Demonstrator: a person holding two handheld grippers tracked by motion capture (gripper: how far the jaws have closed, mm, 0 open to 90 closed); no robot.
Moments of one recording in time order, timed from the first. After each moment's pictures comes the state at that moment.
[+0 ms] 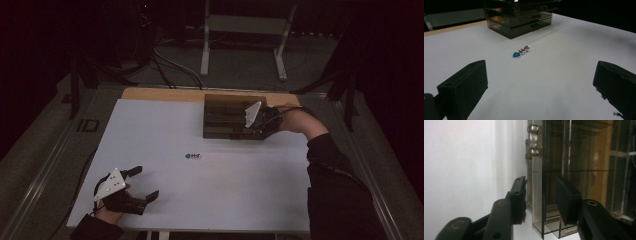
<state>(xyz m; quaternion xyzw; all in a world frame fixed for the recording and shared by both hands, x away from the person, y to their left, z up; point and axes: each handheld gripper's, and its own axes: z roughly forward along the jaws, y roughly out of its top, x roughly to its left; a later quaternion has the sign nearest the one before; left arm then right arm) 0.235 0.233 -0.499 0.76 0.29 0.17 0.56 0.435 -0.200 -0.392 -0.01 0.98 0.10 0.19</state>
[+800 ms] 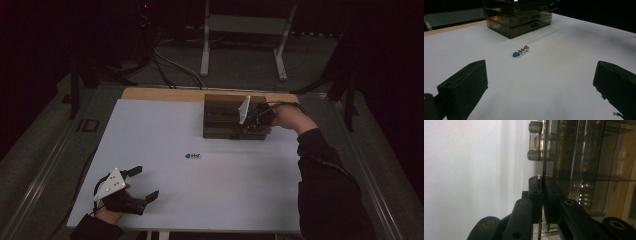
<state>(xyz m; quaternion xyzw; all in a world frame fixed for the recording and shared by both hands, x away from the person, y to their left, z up) 0.235 0.233 -0.499 0.76 0.30 0.17 0.55 0.464 -0.185 -0.404 -0.02 0.99 0.06 0.11</state>
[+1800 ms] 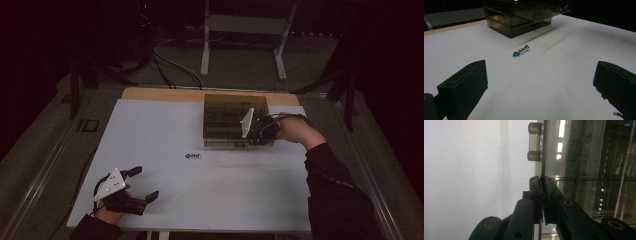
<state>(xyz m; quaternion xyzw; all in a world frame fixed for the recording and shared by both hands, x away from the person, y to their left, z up) 0.235 0.233 -0.499 0.76 0.29 0.18 0.55 0.419 -0.188 -0.404 -0.03 0.99 0.07 0.09</state>
